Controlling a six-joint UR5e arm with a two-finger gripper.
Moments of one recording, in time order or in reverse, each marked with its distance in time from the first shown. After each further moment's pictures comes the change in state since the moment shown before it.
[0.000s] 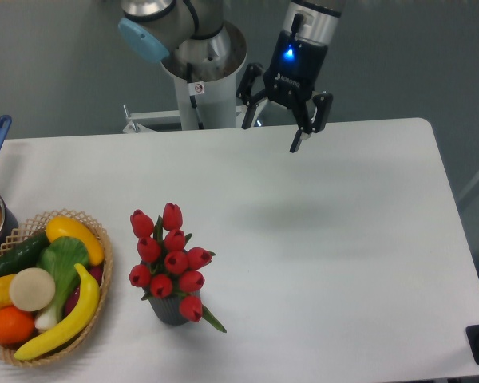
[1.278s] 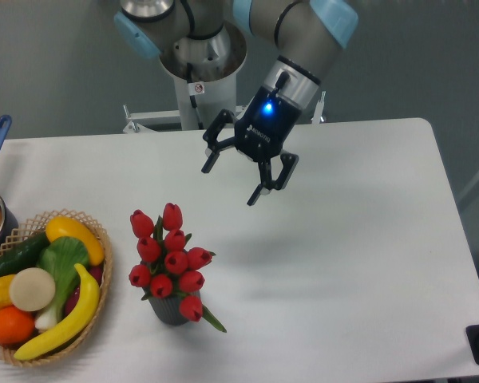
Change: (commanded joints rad) arm -0.105 -0.186 0.063 0.095 -0.183 -0.118
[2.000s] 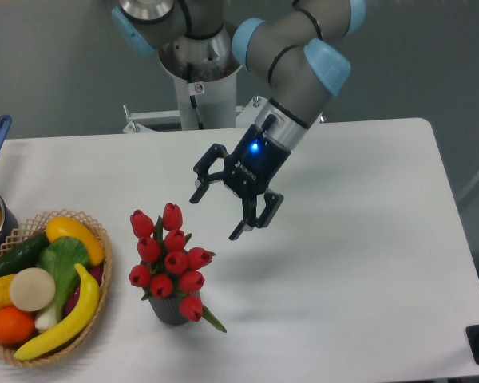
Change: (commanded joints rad) arm -0.084 -0.153 0.066 0.043 -0.015 0.060
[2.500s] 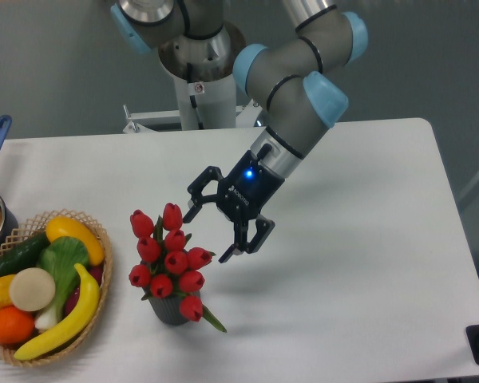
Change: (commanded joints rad) arm -0.028 -0.058 0.041 0.005 -0.012 -0.002
